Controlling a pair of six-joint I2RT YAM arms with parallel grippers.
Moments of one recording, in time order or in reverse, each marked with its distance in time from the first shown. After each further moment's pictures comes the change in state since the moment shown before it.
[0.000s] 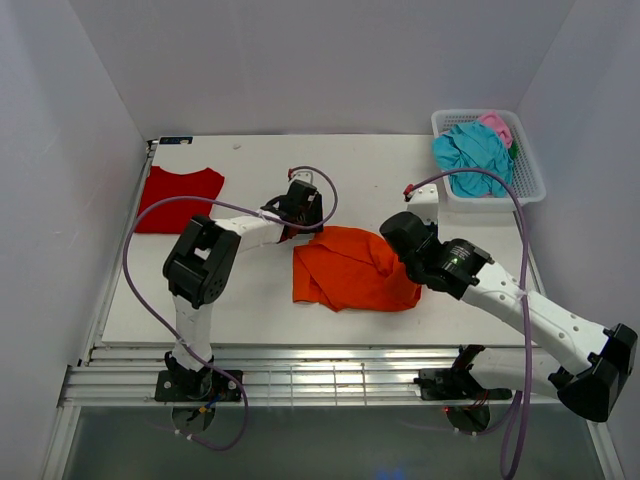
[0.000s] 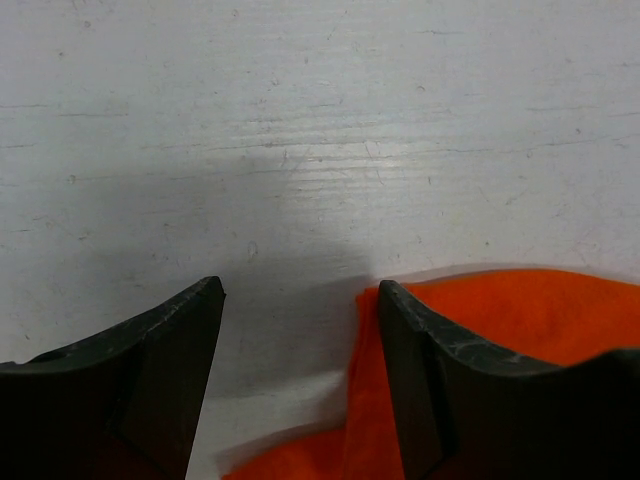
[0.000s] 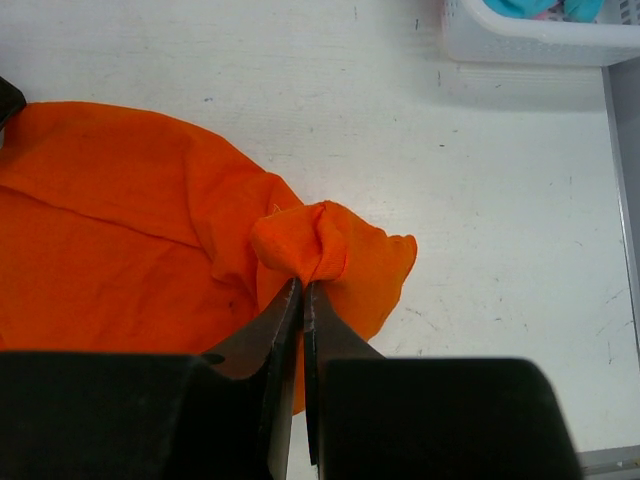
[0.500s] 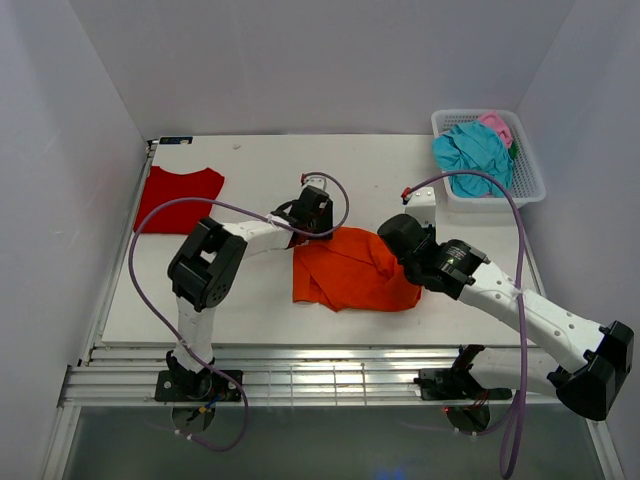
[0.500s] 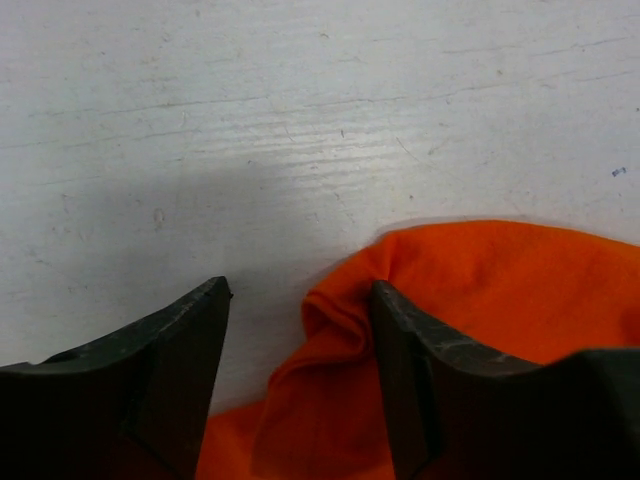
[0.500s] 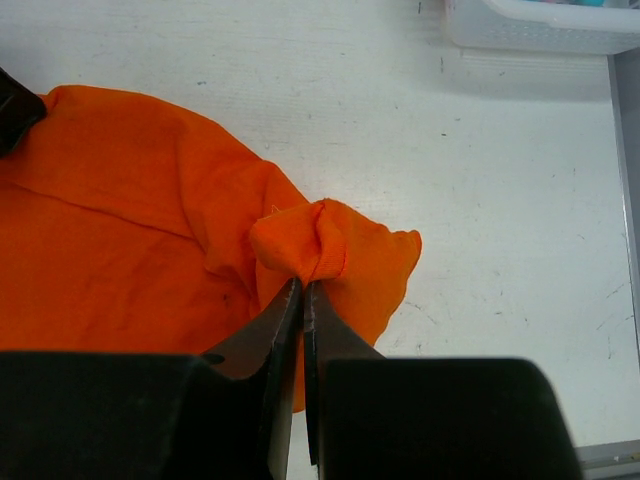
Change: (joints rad) left arm -0.071 -0.001 -0.003 0.005 0.002 -0.005; right arm -0.001 0.014 -0.021 0.003 -0.011 0.005
